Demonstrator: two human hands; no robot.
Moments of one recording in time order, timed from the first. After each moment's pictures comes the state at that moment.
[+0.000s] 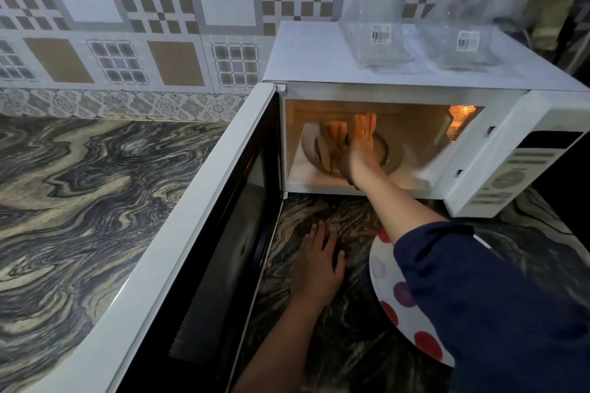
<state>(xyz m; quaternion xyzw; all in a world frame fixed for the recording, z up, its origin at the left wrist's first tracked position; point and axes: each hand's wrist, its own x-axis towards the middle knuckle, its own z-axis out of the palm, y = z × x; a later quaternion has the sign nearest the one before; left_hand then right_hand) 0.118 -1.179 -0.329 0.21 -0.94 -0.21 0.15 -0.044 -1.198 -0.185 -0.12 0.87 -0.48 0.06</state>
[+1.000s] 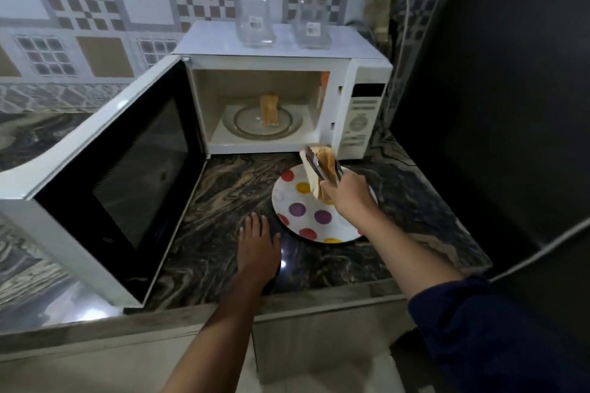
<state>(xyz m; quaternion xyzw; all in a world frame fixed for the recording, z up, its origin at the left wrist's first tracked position) 0.188 -1.048 -0.314 0.27 -0.95 -0.15 0.03 0.076 -0.923 -0.186 -0.12 0.94 -0.31 0.08</state>
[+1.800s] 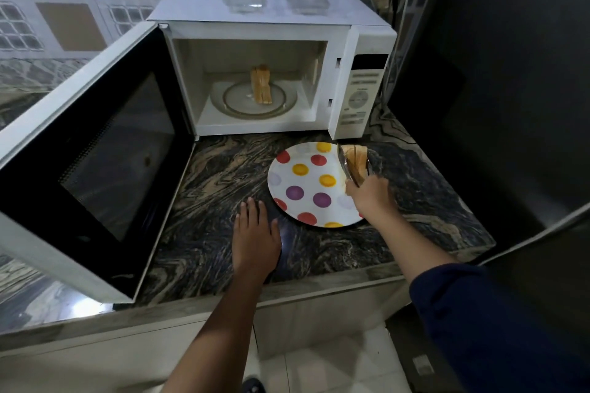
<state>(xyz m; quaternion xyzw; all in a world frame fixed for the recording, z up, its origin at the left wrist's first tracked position) 0.193 -1.047 -0.329 0.27 -0.95 -0.14 0.08 0.054 -0.897 -0.241 -0.02 0.96 -0.28 0.04</state>
